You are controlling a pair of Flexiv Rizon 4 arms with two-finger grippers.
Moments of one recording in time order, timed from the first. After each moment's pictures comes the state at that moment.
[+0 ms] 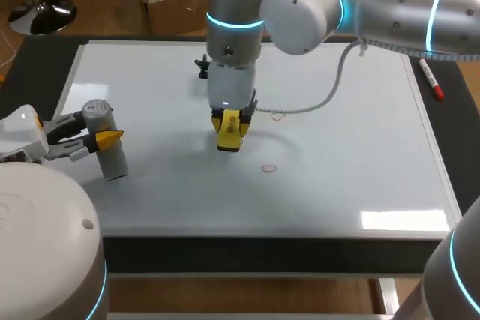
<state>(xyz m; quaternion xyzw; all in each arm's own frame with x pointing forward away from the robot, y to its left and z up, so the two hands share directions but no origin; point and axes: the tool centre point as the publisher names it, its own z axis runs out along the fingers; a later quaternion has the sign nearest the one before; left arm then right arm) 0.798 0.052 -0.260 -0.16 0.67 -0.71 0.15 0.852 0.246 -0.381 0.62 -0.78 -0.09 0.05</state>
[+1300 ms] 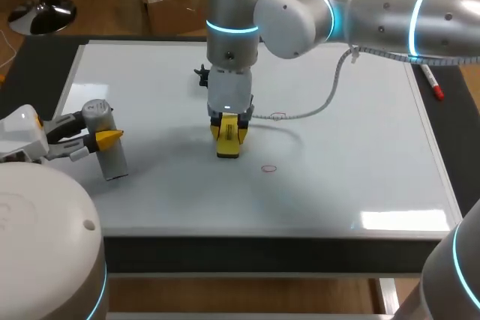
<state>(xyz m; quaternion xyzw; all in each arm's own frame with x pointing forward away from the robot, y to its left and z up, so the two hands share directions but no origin) 0.798 0.052 -0.260 -0.16 0.67 -0.71 0.15 0.864 0.248 -0.420 0.65 -0.74 -0.12 0.08</state>
